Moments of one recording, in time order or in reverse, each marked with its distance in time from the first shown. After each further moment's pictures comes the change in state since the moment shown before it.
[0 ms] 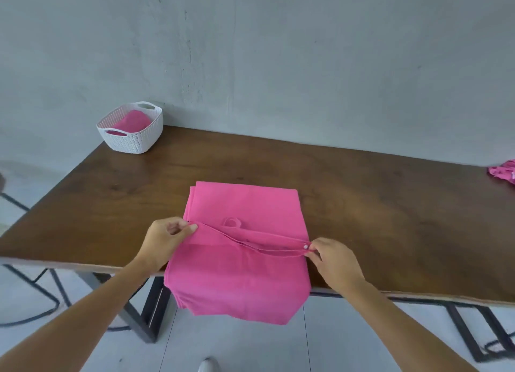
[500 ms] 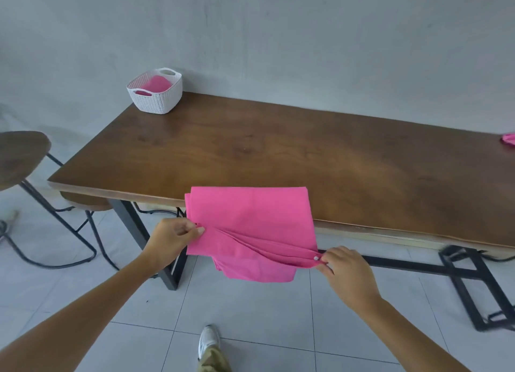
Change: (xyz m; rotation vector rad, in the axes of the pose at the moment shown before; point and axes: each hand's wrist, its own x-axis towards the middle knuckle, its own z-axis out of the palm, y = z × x) left_hand -0.173 -0.009 0.017 0.147 -0.010 -0.091; right_hand -0.180 0.008 0.031 -0.063 0.258 -0.251
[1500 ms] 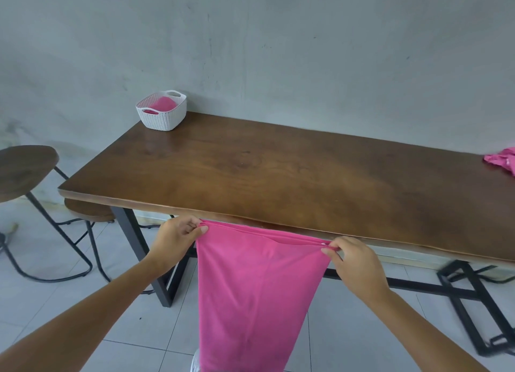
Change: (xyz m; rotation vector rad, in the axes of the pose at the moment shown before) left_hand -0.019 0.031 0.011 -0.010 0.085 0.125; right_hand 0.020 0.009 -0.070 0.197 -0.106 0.339
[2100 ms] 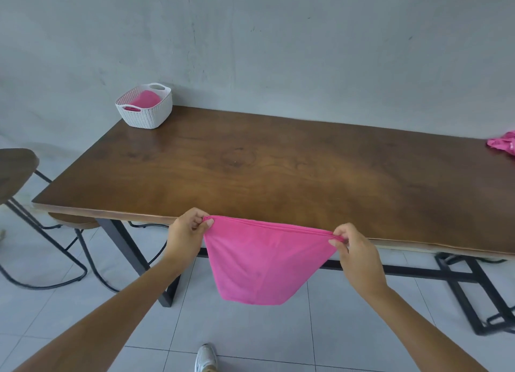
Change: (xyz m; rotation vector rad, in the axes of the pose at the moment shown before) left_hand 0.055 -0.008 0.039 -0.016 0.092 -0.036; right_hand 0.030 0.009 0.020 0.250 0.039 0.167
